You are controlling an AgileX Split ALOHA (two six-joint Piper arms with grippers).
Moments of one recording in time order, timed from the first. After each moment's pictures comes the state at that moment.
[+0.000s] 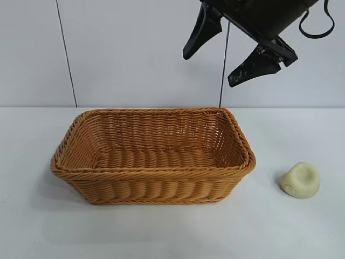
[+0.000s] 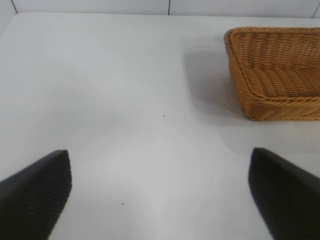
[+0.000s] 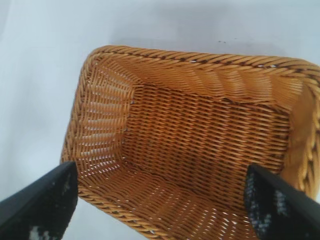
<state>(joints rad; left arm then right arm) -0.01 0.00 -0.50 -0.06 1.07 -0.01 0.26 1.74 -1.35 0.53 0.81 -0.09</state>
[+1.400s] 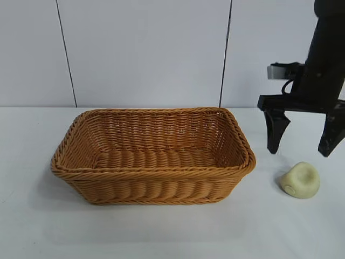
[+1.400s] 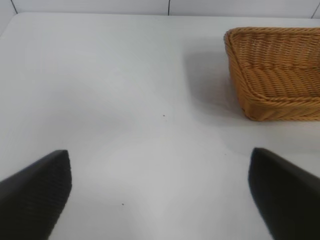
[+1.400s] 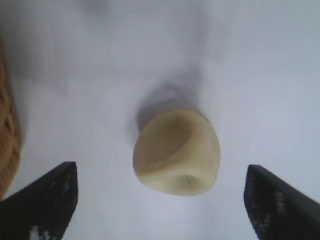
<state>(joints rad) -0.01 0.00 -0.50 -0.06 1.07 -0.01 0.10 2.09 -1.42 0.10 1.05 0.09</state>
